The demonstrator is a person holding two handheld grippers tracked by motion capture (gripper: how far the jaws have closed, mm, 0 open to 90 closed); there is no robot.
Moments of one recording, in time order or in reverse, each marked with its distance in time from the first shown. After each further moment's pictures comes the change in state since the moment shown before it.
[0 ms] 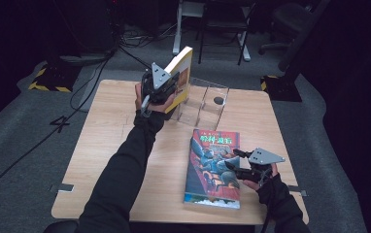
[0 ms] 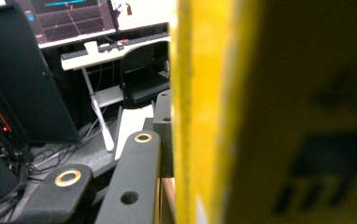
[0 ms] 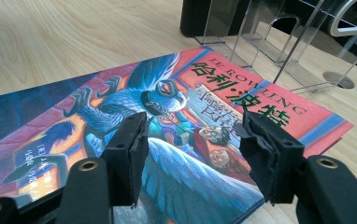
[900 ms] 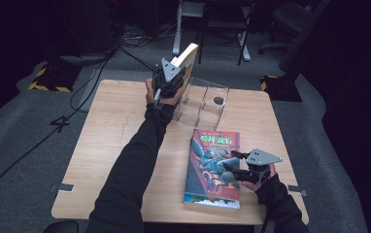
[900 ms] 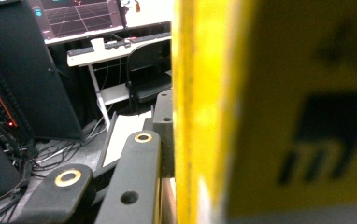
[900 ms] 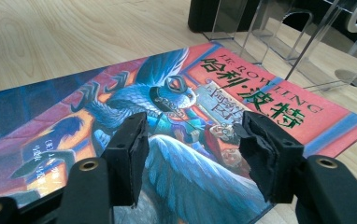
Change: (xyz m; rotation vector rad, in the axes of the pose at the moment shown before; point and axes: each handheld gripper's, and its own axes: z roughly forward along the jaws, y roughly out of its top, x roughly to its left) left arm -0.006 -0.004 0.059 0.006 0.033 -0.037; right arm 0.004 -0.001 0.004 0.019 0.023 -0.012
